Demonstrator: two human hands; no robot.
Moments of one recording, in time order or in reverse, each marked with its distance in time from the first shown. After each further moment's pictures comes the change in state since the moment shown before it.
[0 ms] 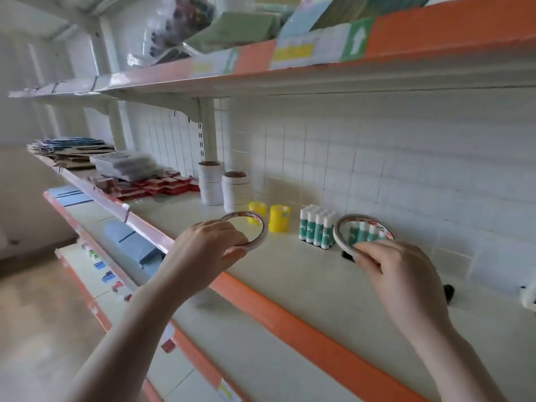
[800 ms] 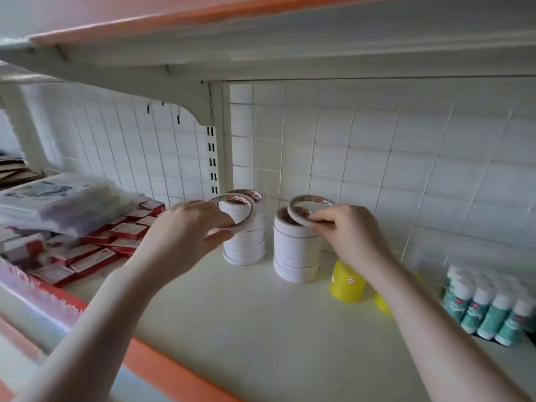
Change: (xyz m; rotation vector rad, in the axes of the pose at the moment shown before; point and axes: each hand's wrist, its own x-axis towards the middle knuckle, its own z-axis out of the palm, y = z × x) left_hand 0.123 -0.377 0.075 -0.079 -0.010 0.117; right_hand 0.250 -0.136 0.304 0.078 -0.256 0.241
